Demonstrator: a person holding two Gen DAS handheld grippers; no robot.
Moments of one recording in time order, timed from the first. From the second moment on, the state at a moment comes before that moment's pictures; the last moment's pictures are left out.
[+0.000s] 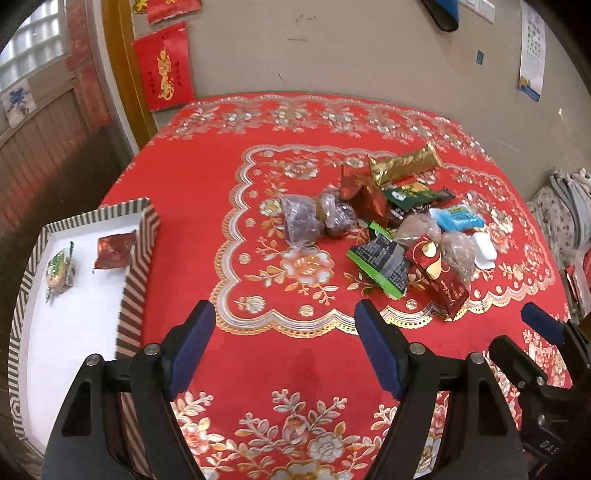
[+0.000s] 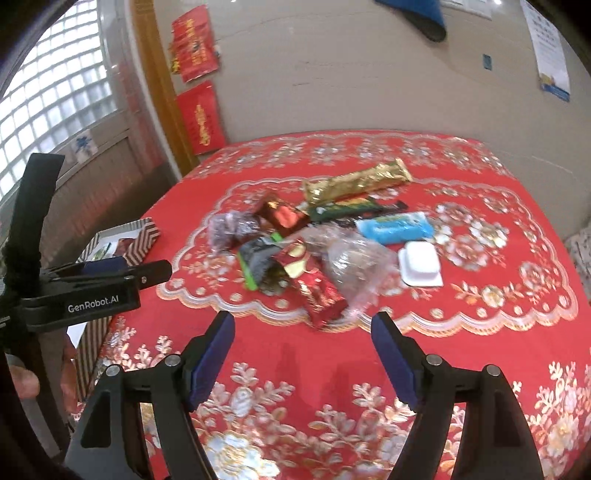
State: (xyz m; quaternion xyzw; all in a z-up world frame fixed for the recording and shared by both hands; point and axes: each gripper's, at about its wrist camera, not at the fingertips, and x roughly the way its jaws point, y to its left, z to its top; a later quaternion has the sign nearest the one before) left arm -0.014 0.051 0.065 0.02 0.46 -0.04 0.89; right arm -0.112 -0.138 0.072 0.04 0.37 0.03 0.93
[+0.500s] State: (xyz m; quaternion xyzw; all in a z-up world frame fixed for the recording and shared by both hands) left arm 0.025 0.040 0.050 -0.02 0.49 -0.03 0.87; right arm -0.110 -0.165 0.059 0.07 0.38 0.02 0.92
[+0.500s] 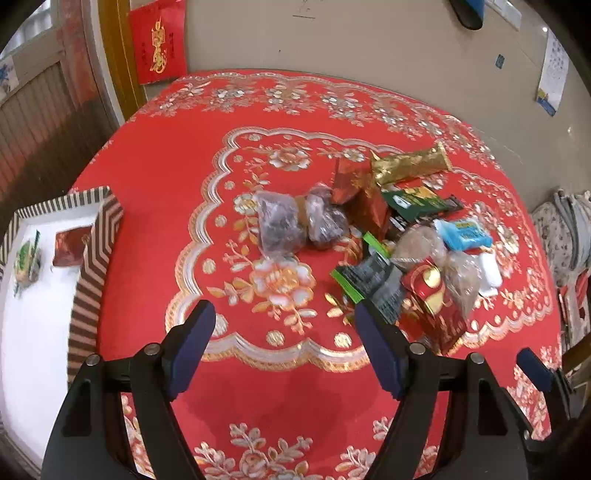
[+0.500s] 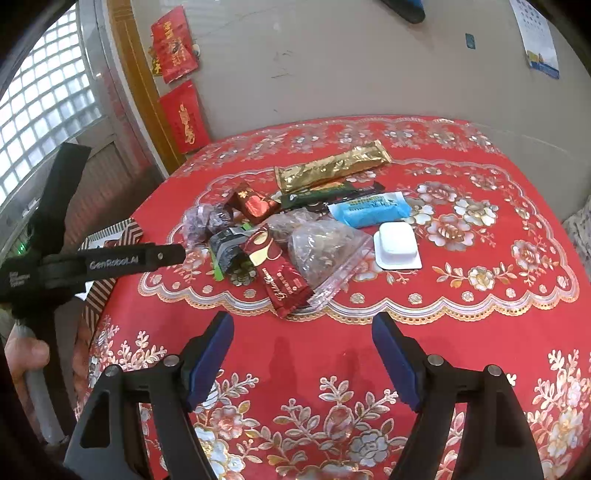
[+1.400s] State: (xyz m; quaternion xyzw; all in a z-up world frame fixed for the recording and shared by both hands) left arm 0.088 0.056 0.057 0.00 0.53 -0.04 0.85; right arm -0.058 -0.127 0.046 -0.01 0.40 0.10 0.91
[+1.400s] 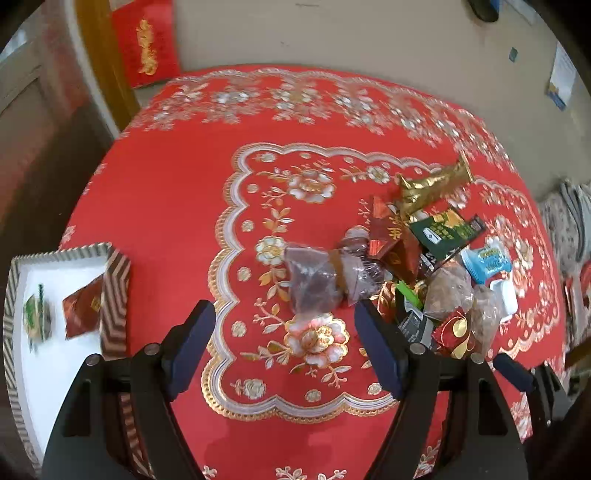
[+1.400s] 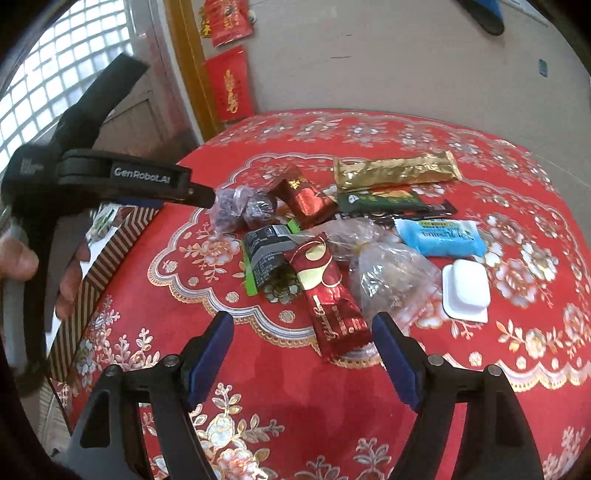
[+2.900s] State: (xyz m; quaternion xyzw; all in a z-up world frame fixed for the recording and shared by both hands) left arm 0.116 0.052 0.024 -0.15 0.57 -0.05 0.81; right arm -0.018 -0.131 0.044 -0.06 0.42 0.19 0.89
